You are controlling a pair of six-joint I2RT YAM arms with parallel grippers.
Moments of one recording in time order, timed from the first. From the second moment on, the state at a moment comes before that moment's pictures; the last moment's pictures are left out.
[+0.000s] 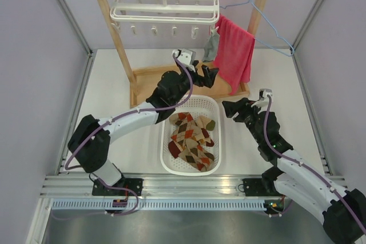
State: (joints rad) left arm -0.80 1.59 1.11 0.61 -0.15 -0.21; right arm 0.50 0.78 0.36 0.33 0.15 0.64
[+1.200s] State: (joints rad) left arm -0.74 1.85 1.30 0.78 -0.07 -0.16; right arm 0.50 0.93 0.36 0.46 0.08 0.64
